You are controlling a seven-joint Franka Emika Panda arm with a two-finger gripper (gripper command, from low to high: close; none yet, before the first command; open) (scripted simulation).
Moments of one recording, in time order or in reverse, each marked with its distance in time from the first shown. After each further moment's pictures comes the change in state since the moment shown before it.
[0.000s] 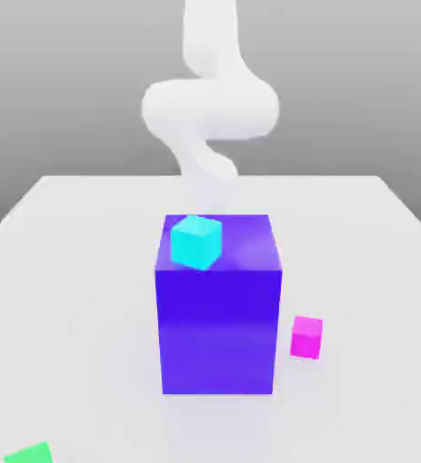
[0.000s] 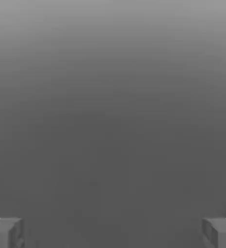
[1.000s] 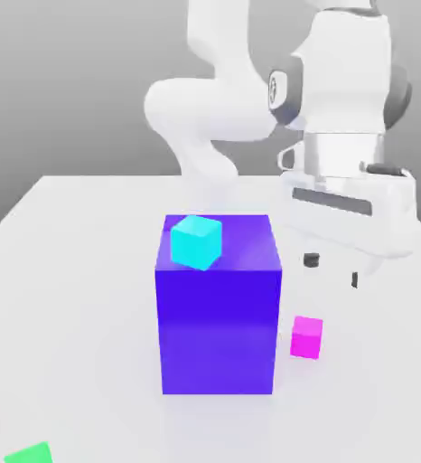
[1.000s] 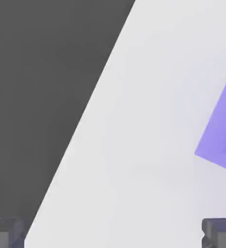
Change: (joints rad) arm -0.244 0.463 0.656 -0.427 0.212 0.385 1.380
